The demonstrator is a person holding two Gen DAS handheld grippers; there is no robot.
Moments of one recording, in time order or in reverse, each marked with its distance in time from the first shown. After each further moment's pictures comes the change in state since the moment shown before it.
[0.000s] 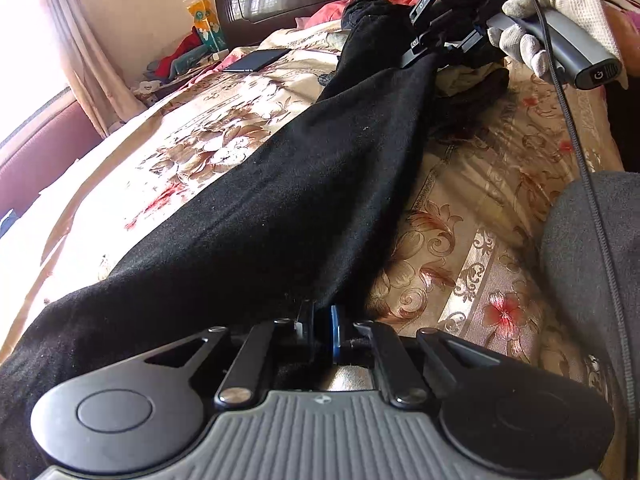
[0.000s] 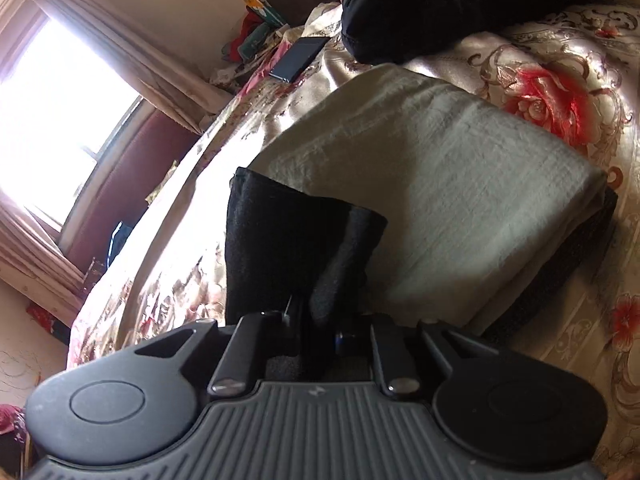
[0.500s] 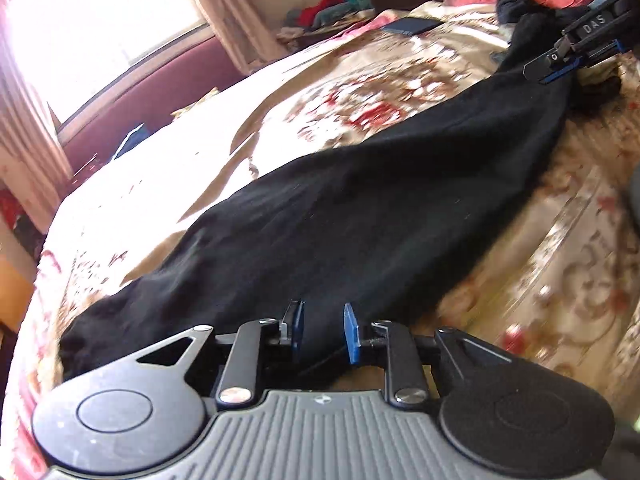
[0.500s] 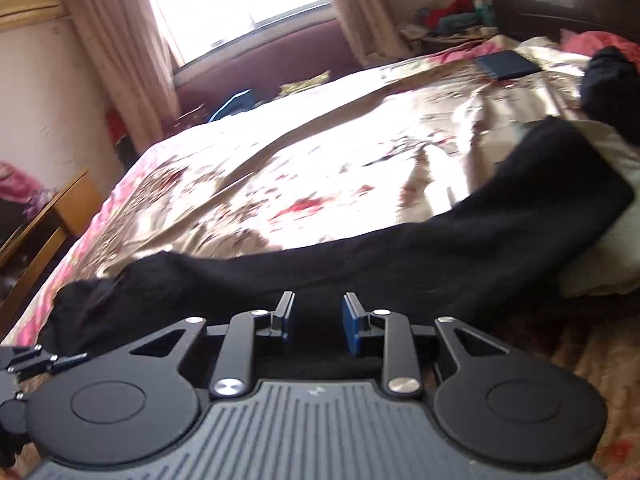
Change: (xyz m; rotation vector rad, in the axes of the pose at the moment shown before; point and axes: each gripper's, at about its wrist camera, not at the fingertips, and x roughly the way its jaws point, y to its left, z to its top) left arm -0.133 0.096 -0.102 -0.210 0.139 0.366; right arm -0.037 0.161 -0.157 -0.717 0.247 0.309
